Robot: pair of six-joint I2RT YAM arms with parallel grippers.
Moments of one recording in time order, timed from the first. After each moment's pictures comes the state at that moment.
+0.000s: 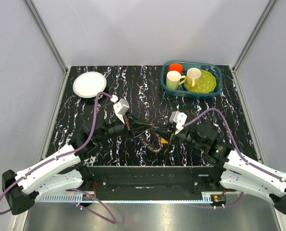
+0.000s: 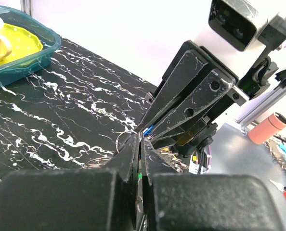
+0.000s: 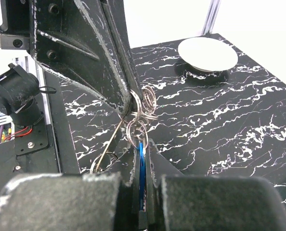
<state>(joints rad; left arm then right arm) -0.88 0.86 0.74 0.18 0.37 -0.39 0.94 0.79 0.61 0.19 -0.20 -0.05</state>
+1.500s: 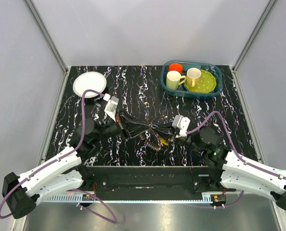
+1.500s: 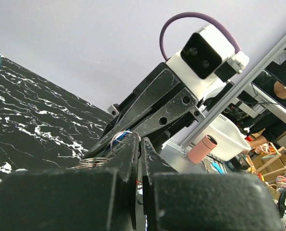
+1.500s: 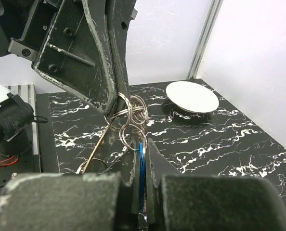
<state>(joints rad) -0.81 0.83 0.63 0.52 0.52 -0.73 1.02 0.80 0.57 0.43 -0.13 -0.14</state>
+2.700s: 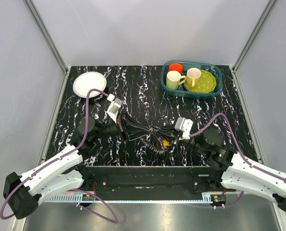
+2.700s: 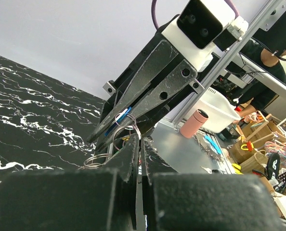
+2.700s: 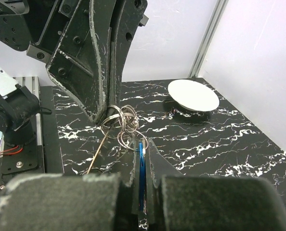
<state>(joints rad) -0.77 0.86 0.63 0.53 0.71 -0.72 1.03 0.73 0.60 0.31 -0.14 -0.17</state>
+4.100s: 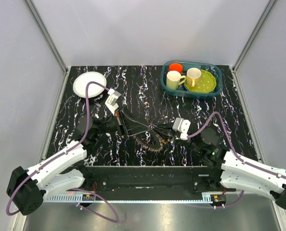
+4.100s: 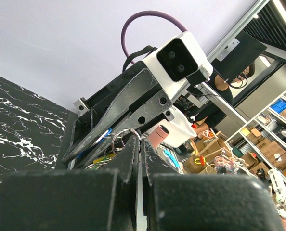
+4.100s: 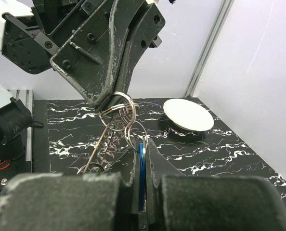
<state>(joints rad) -0.71 0.94 0.63 0.79 0.79 -1.04 1.02 0.81 0.56 0.52 -0.17 -0.20</state>
